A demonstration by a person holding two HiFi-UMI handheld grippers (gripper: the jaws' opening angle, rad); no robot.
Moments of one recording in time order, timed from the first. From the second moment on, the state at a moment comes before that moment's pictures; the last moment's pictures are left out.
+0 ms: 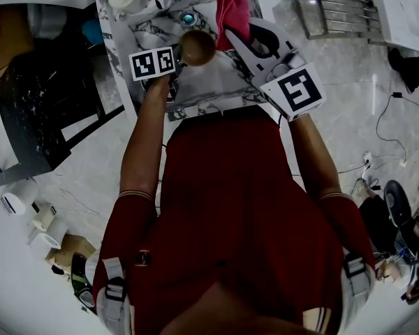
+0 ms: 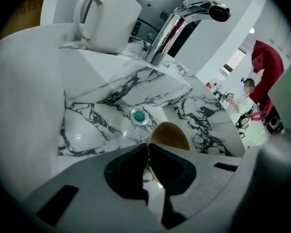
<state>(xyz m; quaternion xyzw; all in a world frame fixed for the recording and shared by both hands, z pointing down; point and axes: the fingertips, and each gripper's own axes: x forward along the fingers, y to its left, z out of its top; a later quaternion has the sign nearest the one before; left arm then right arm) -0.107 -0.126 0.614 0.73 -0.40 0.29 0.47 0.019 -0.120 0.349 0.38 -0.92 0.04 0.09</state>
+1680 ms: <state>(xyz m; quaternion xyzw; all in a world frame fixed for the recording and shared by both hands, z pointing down) -0.123 -0.132 0.603 0.73 -0.43 0.27 0.45 0.013 -0.111 0.351 0.38 -0.92 0.05 0.09</state>
